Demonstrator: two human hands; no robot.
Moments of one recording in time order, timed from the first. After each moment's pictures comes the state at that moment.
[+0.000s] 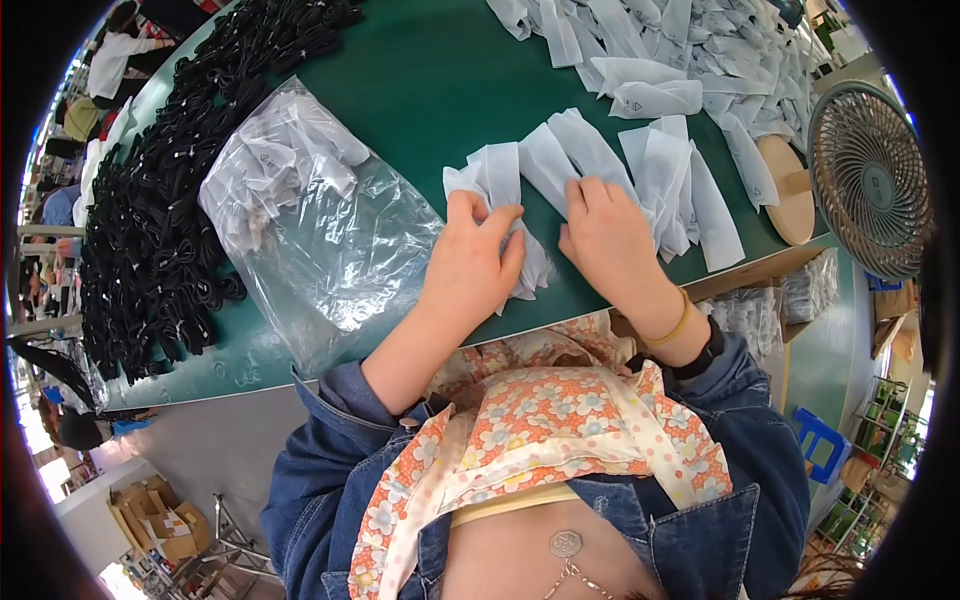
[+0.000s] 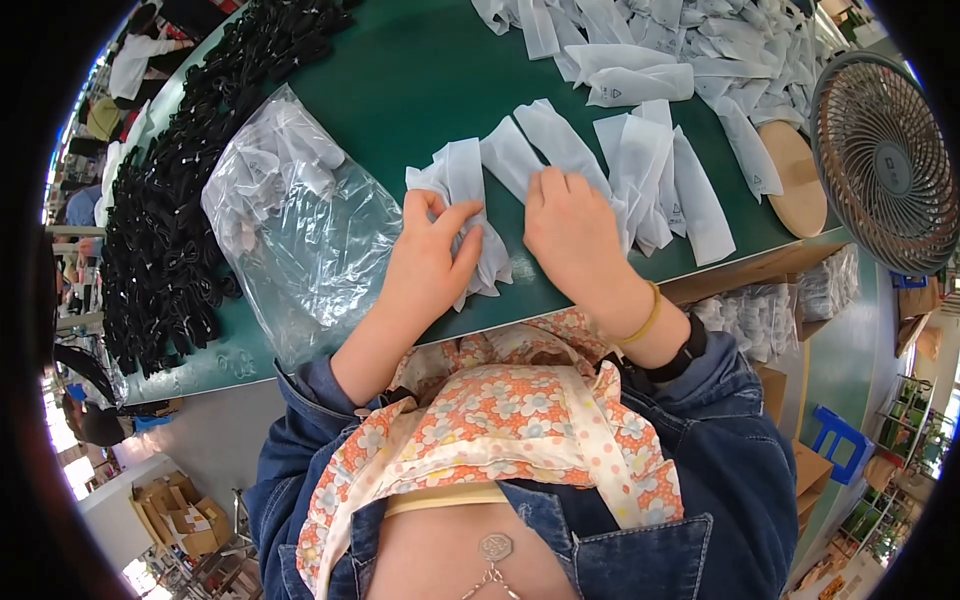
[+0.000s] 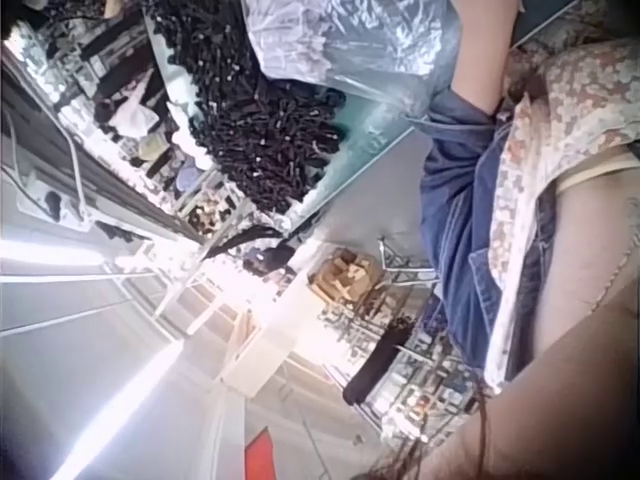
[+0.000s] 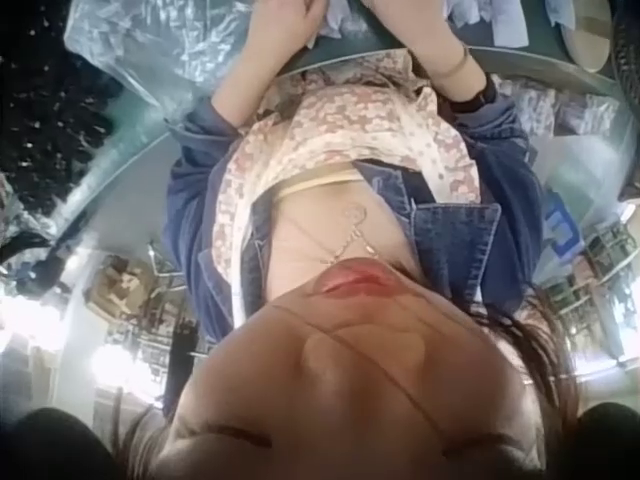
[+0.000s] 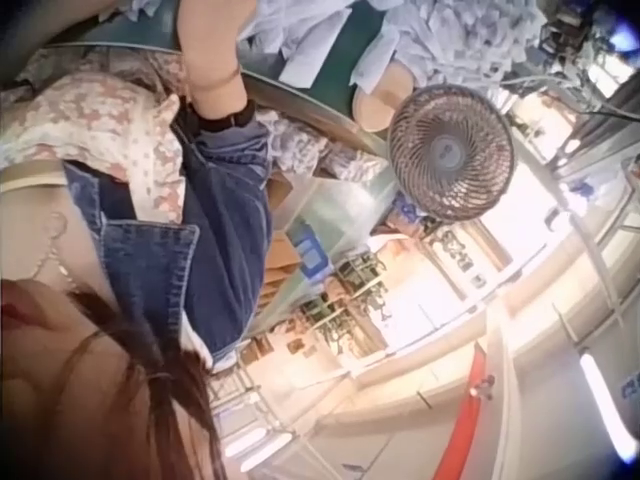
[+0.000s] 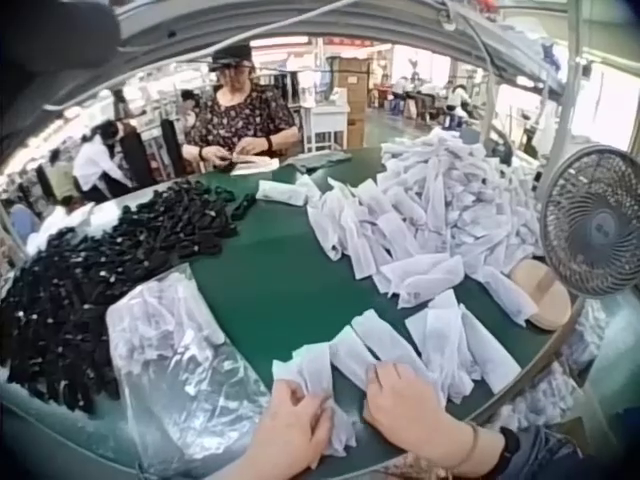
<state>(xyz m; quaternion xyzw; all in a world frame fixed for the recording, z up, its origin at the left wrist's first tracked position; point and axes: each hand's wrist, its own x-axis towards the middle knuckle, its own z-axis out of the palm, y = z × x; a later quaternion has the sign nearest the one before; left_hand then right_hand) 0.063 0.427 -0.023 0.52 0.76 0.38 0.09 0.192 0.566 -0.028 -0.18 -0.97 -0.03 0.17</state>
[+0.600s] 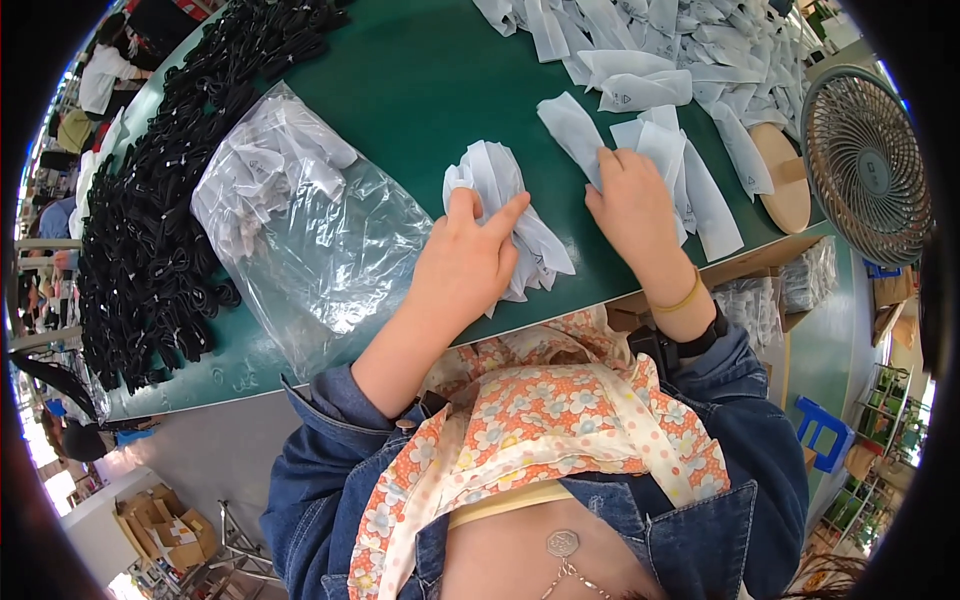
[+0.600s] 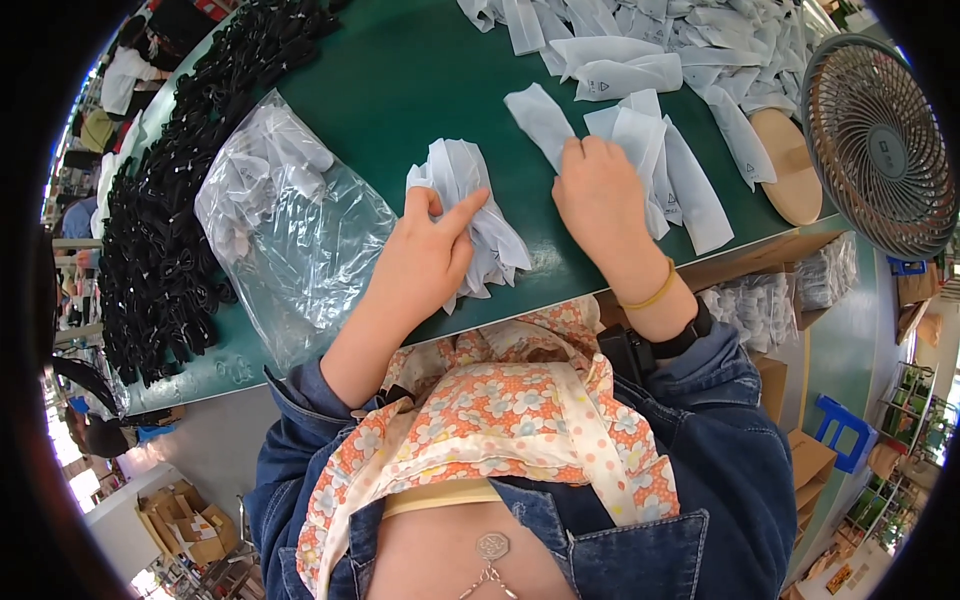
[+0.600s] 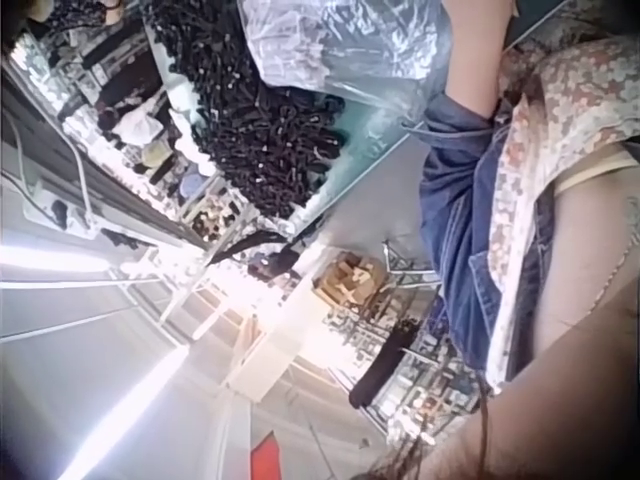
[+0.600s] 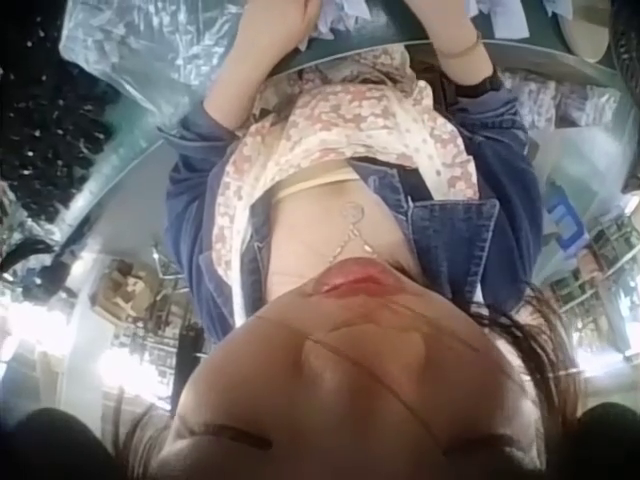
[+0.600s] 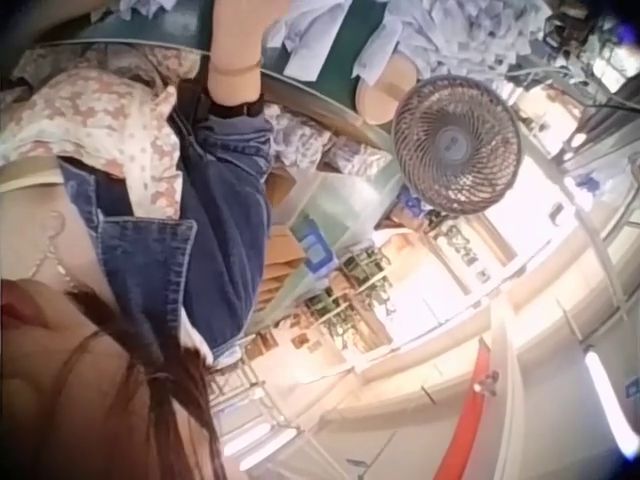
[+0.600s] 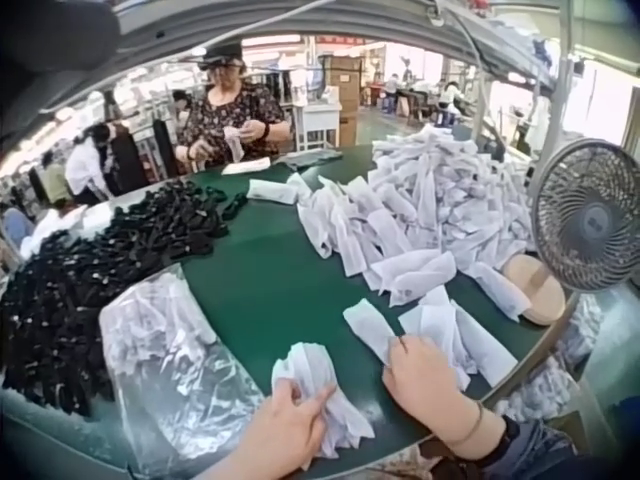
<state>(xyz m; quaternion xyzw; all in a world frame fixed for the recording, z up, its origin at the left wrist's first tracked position) 0.062 0.426 -0.020 0.58 0.76 0.27 0.08 0.201 0.602 -0.026 -0.27 -0.94 -0.01 0.22</state>
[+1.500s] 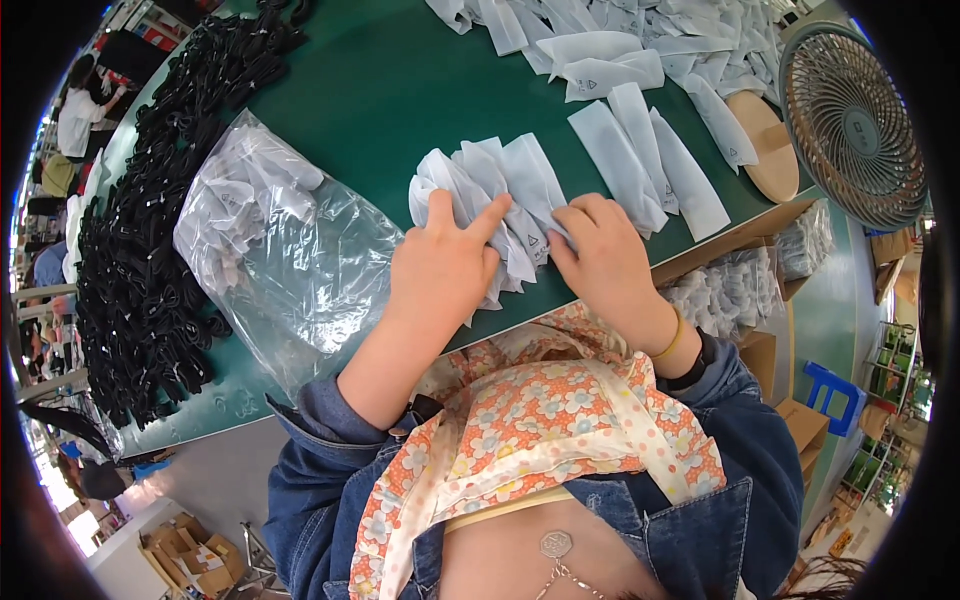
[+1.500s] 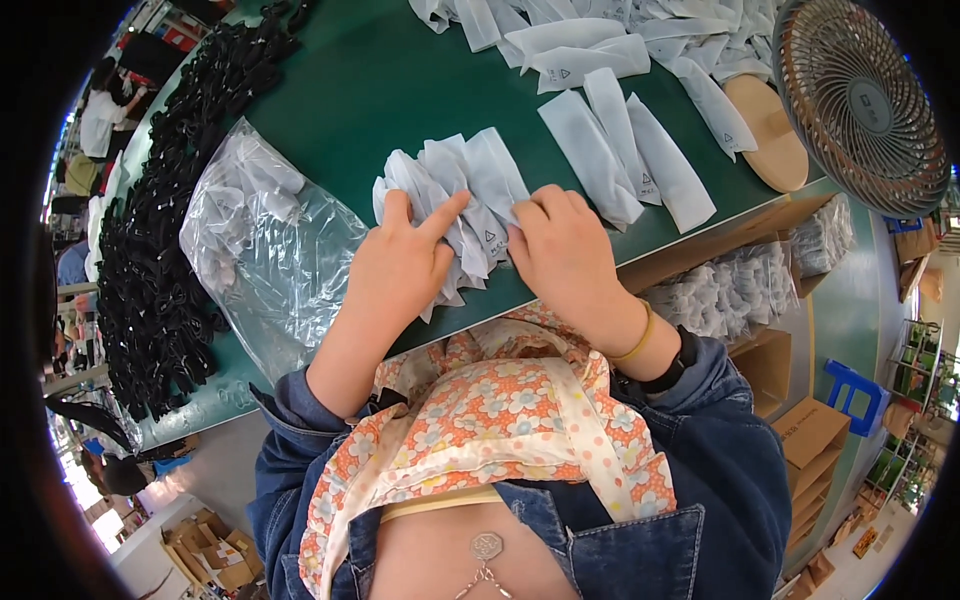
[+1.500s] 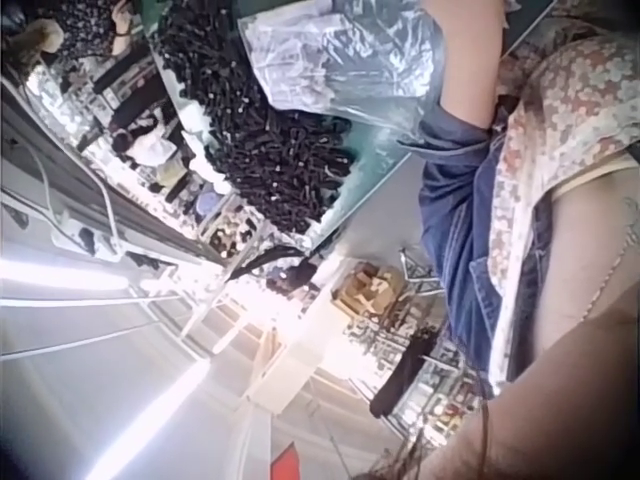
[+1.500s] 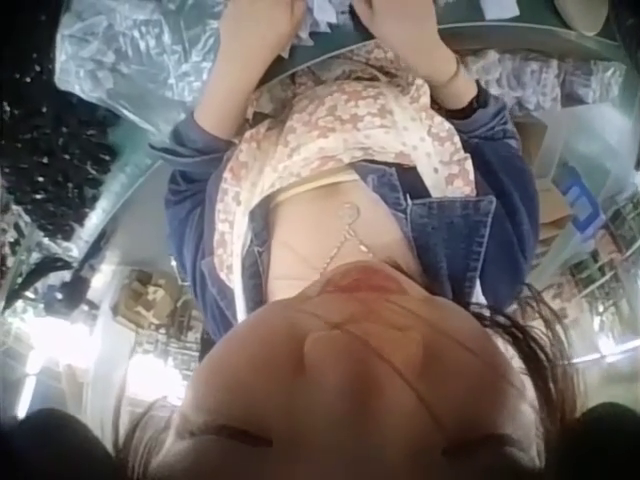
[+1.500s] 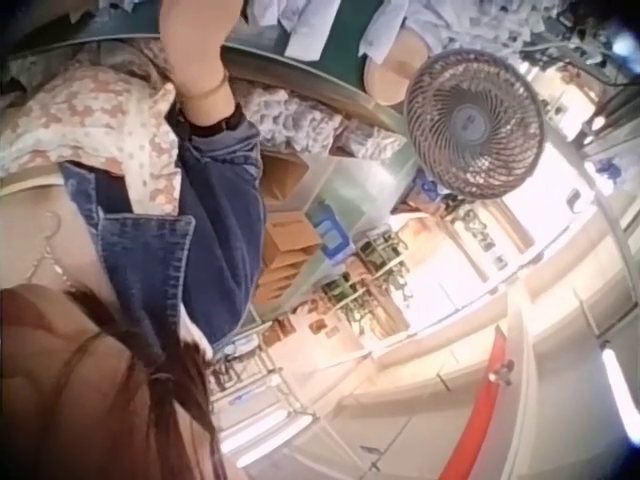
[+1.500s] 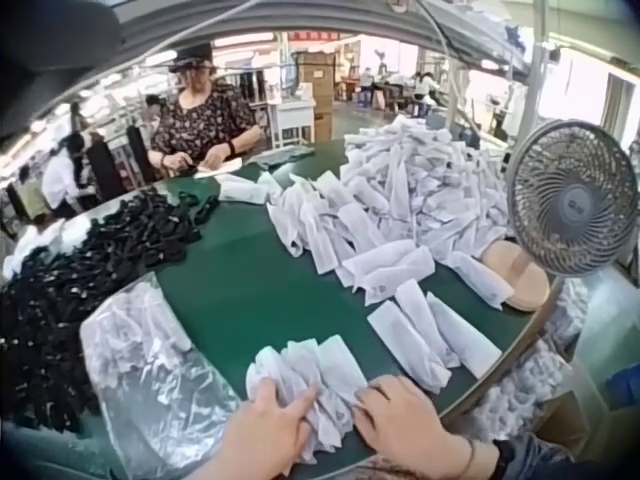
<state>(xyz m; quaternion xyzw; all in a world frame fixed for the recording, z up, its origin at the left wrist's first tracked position) 0.063 0.439 -0.011 0.61 0.78 0.13 0.01 0.230 0.553 -0.023 -0.29 -0.92 0.13 0.23</state>
